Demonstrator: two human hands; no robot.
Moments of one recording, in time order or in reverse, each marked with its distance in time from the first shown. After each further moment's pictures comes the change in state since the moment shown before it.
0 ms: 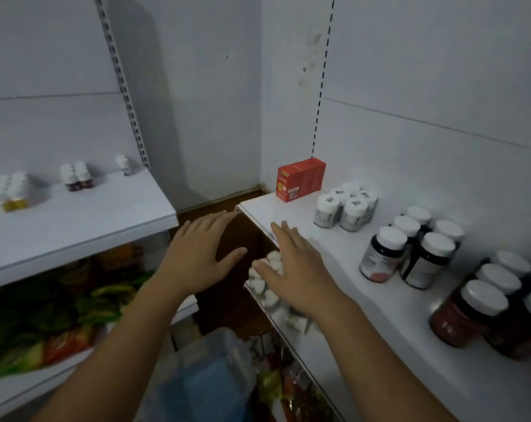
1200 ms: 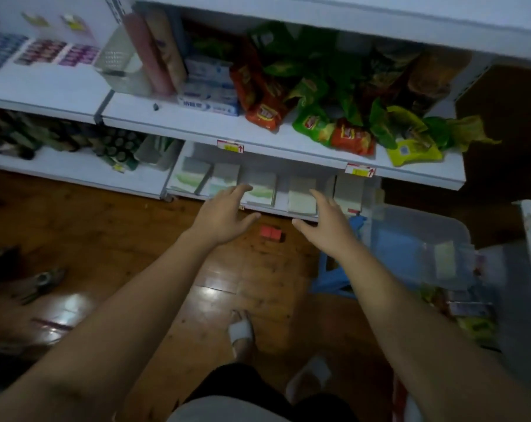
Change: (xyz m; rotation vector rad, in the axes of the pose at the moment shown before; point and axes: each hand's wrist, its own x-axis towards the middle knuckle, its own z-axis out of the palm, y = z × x) left_hand -0.575 -0.331 0.004 -0.116 -0.246 -0.927; right_hand -0.124 -0.289 0.474 0.004 -0.687 -0.241
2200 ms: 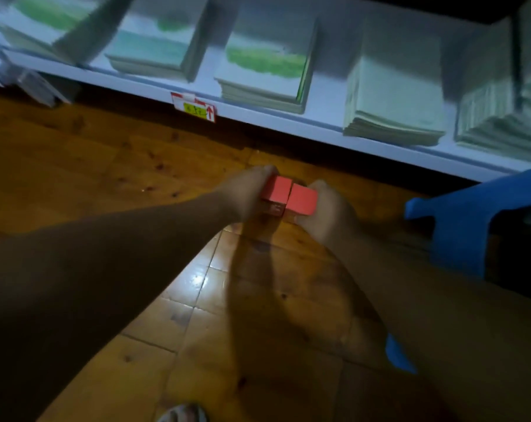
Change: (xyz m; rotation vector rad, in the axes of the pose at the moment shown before) left_hand 0.344 -0.285 0.644 -0.129 -0.150 0.066; right_hand 0.421 0.403 0.543 -0.021 0.031 0.012
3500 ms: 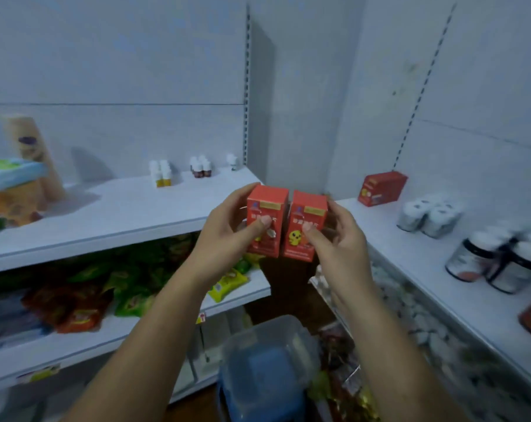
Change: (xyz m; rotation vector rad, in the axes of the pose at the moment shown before) left_hand -0.408 0.886 -0.641 -0.831 0.079 0.848; right_hand -0.630 -0.304 -0.919 0.893 1.111 -0.167
